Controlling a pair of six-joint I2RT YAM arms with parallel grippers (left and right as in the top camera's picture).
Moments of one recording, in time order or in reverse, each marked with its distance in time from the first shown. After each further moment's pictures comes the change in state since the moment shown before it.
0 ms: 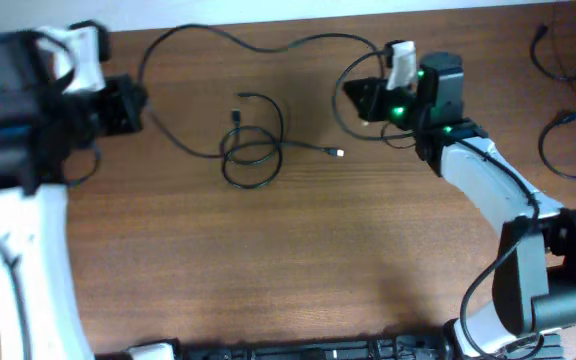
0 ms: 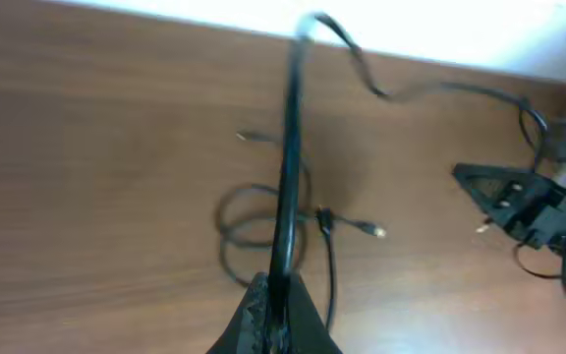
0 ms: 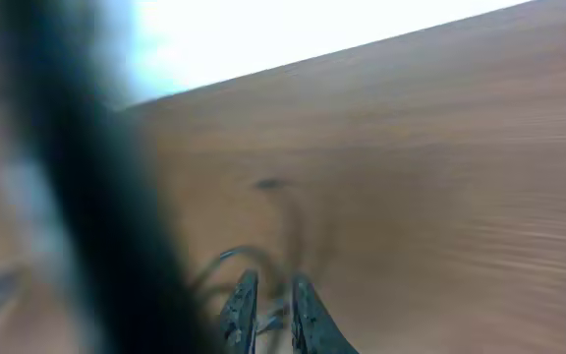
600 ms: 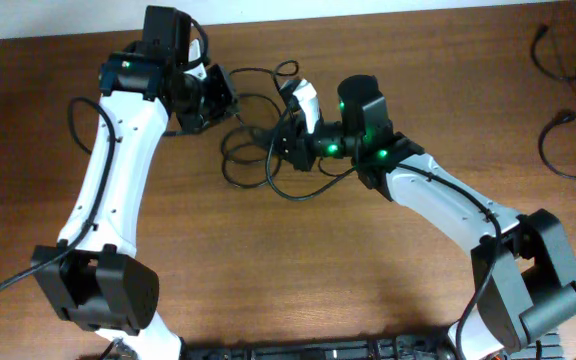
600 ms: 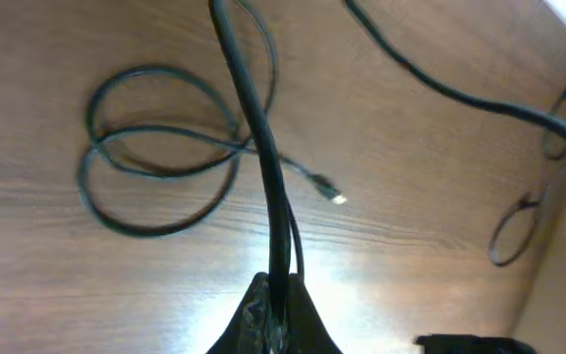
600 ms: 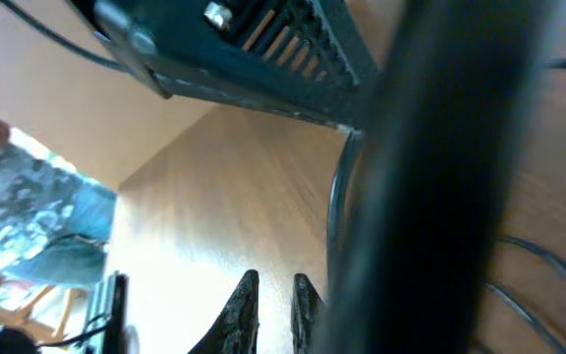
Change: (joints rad) left arm -0.279 0.375 -0.001 0.051 -0.036 -0.504; right arm 0.300 0.000 -0.001 0.082 -0.250 -0.183
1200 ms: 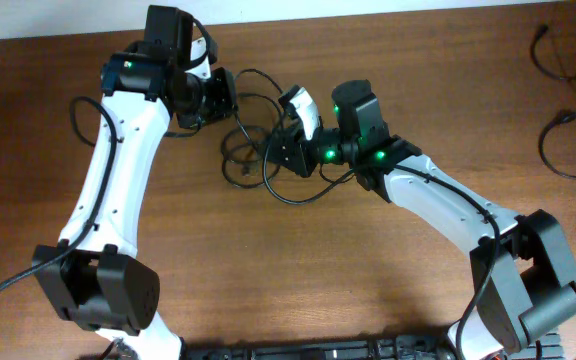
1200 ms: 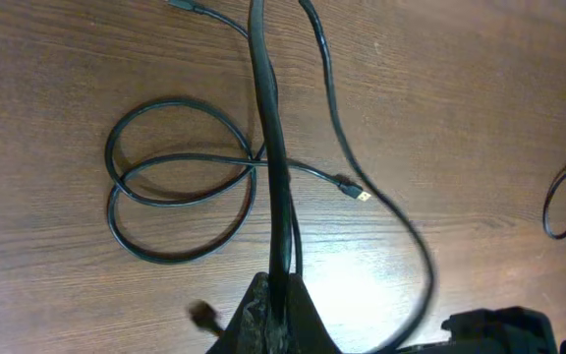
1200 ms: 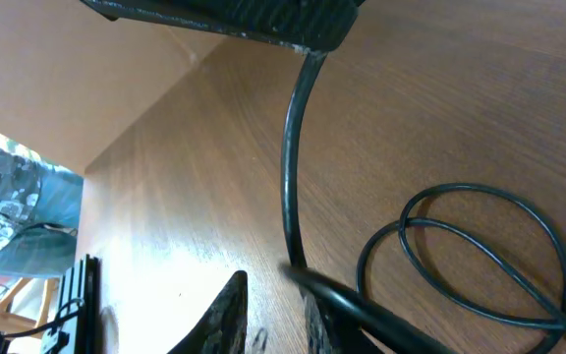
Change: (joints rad) left arm -0.007 0.000 0.000 0.010 -0.032 0.182; right arm 0.023 0.000 0.000 -0.127 0.090 -0.064
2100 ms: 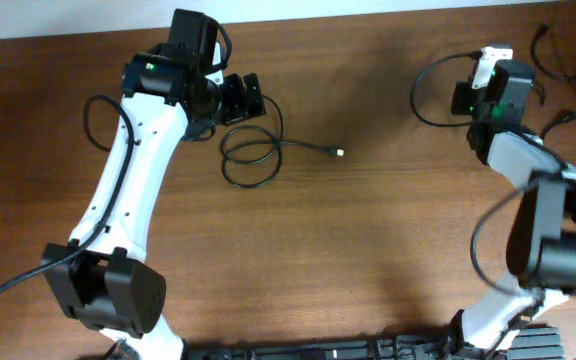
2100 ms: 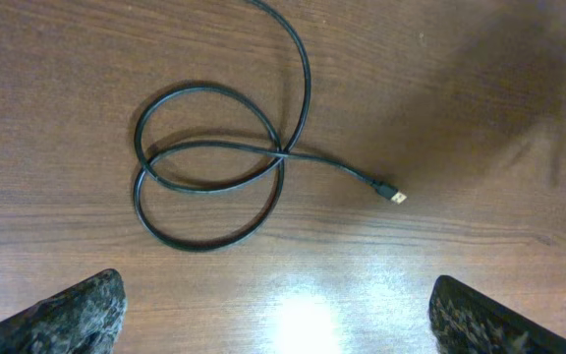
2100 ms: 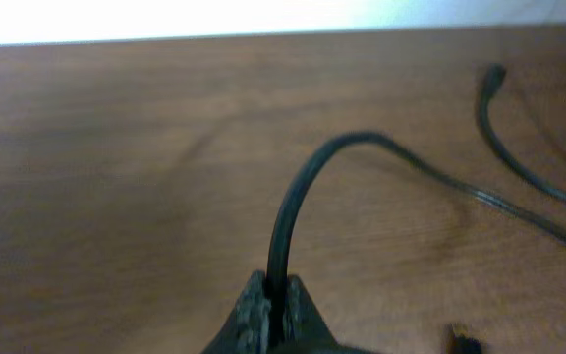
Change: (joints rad) left arm -0.073 0.000 0.000 -0.033 -0.149 -0.056; right arm -0.671 0.201 -0.006 0.189 0.806 -0.251
